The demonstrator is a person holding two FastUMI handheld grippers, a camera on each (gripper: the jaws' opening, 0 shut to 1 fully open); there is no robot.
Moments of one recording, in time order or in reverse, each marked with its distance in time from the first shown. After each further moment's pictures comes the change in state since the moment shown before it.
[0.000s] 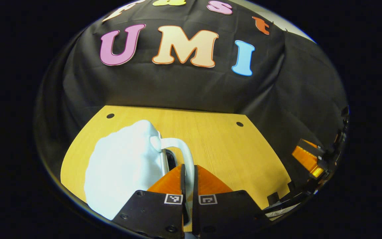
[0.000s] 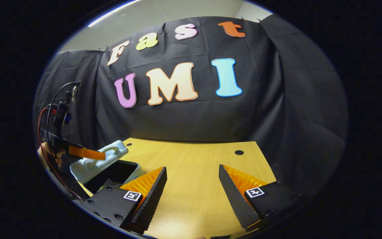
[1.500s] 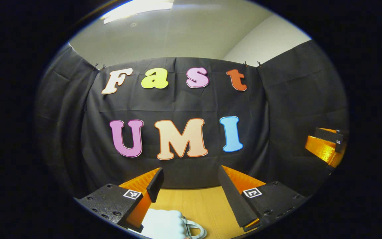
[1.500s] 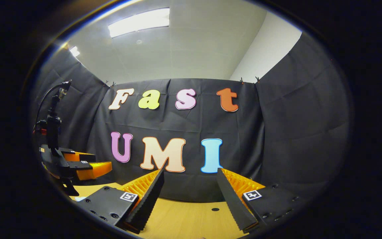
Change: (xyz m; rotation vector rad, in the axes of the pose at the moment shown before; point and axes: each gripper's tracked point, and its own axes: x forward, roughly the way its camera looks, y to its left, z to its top) left arm -0.157 -0.086 0.198 0.235 -0.739 0.112; right arm -0.137 0.037 0.227 -0.117 -0.562 -0.127
